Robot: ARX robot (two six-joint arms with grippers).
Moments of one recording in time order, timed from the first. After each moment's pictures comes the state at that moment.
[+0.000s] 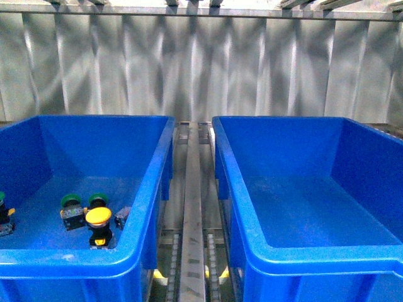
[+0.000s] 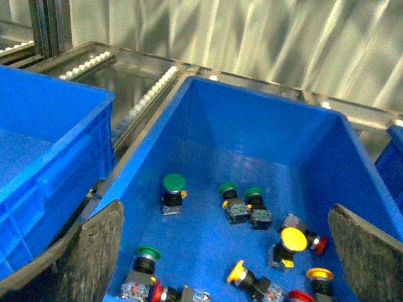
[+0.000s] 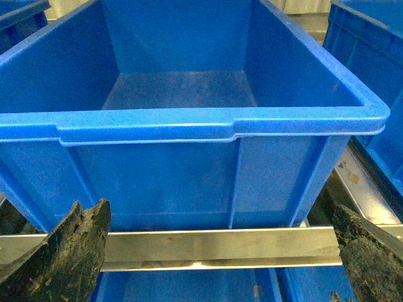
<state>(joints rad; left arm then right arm) 0.09 0.74 0.57 0.23 -0.05 -0.16 0.00 0.00 0.02 0.00 0.00 0.00</state>
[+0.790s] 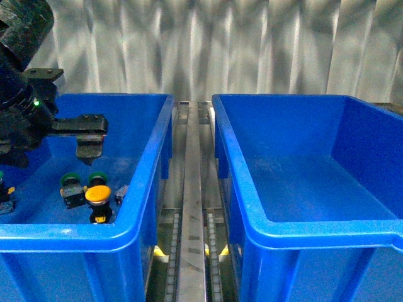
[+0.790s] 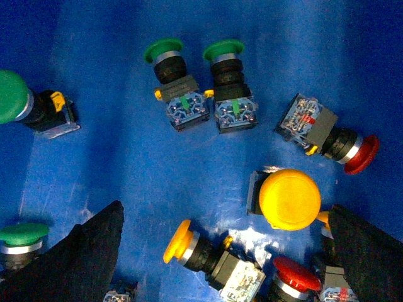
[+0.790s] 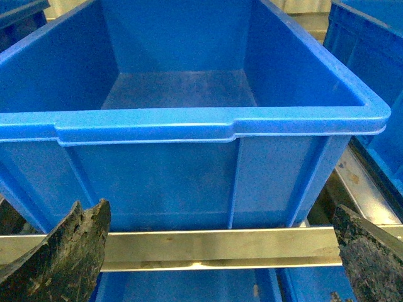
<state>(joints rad) -0.16 1.81 1.52 -0.39 -0.18 -0.18 0.00 0.00 0.02 0.00 0.00 0.00</state>
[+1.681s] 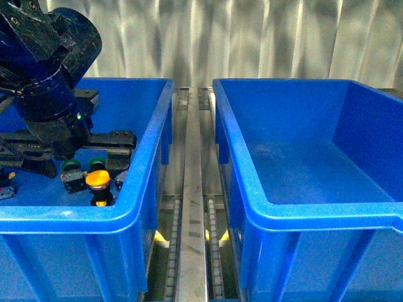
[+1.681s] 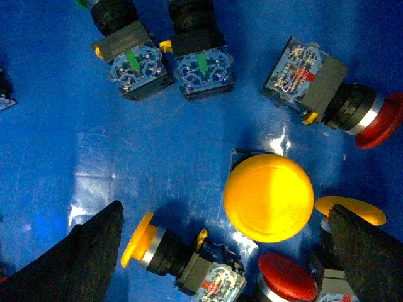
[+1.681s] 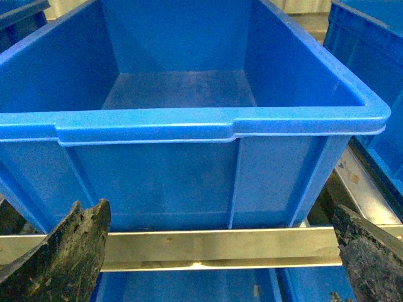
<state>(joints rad) -0.21 2.00 1.69 -0.54 -0.20 -0.20 0.00 0.00 0.02 0.00 0.00 0.00</state>
